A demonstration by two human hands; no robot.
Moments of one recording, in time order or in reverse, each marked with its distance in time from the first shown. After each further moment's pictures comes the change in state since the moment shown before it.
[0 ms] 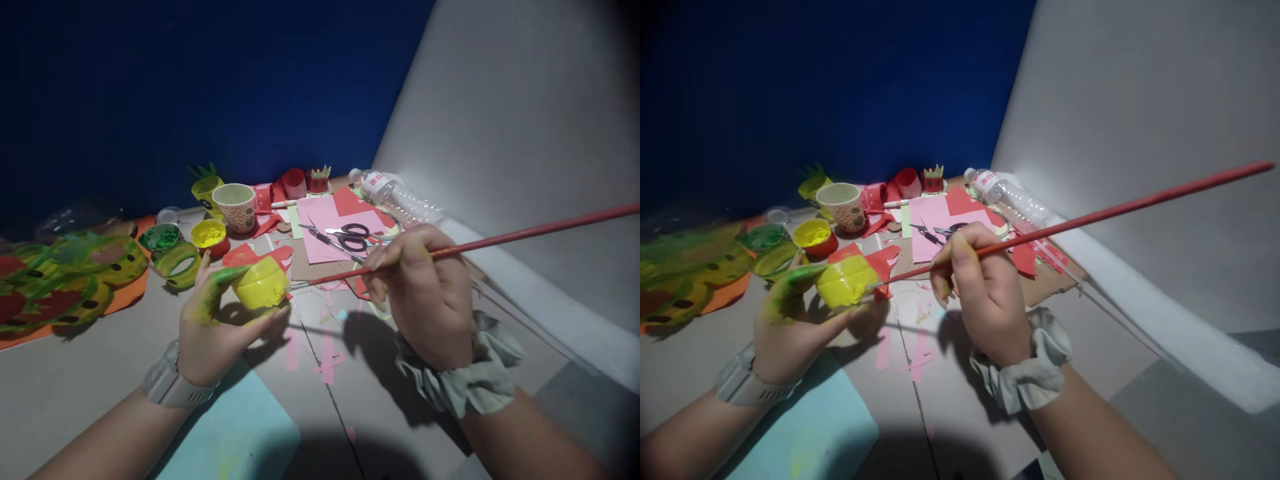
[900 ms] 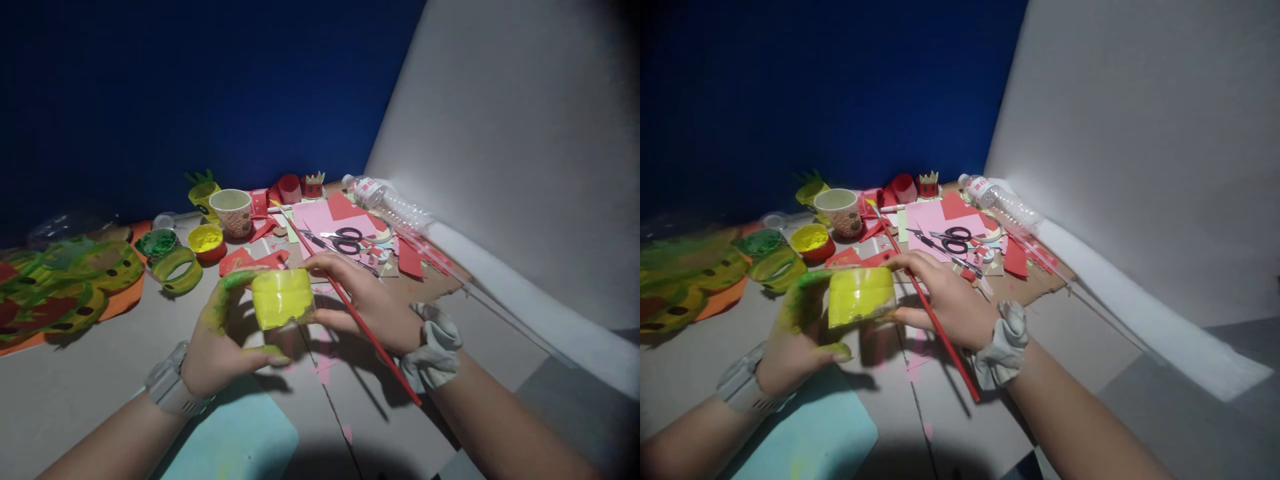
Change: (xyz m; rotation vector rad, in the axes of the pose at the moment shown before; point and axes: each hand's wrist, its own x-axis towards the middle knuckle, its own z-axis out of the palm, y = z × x) left_hand -0.001 0.006 -0.005 -0.315 -0.340 0.046; right_hand 0.006 0.013 -0.002 -0.558 -0.628 -0.015
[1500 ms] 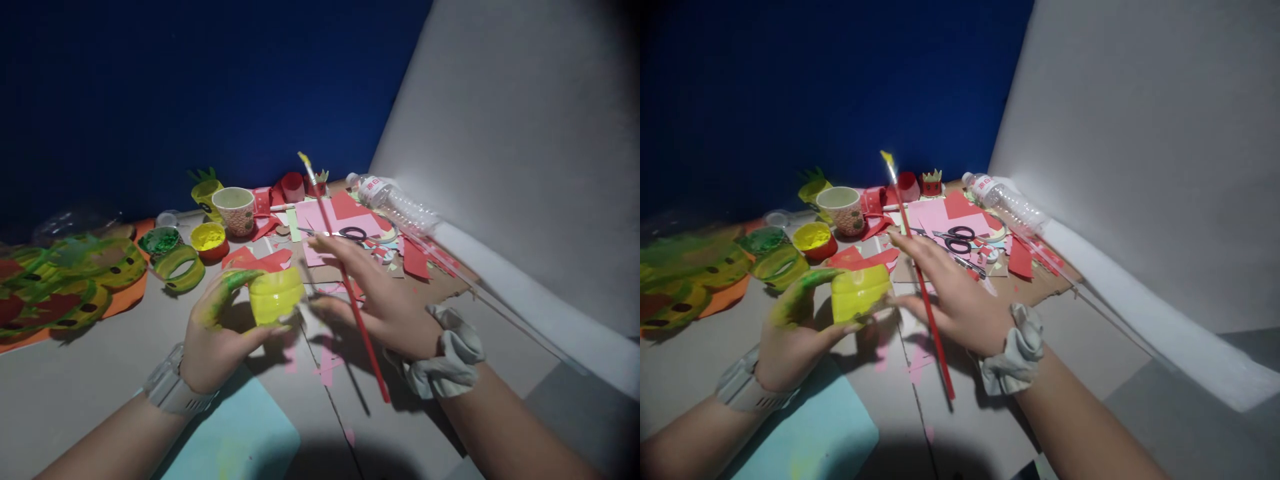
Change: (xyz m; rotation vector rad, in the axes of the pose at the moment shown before) left_hand 0.003 -0.007 -0.007 0.401 0.145 0.085; right_hand -0.004 -0.004 -0.004 -0.018 0.105 -0.023
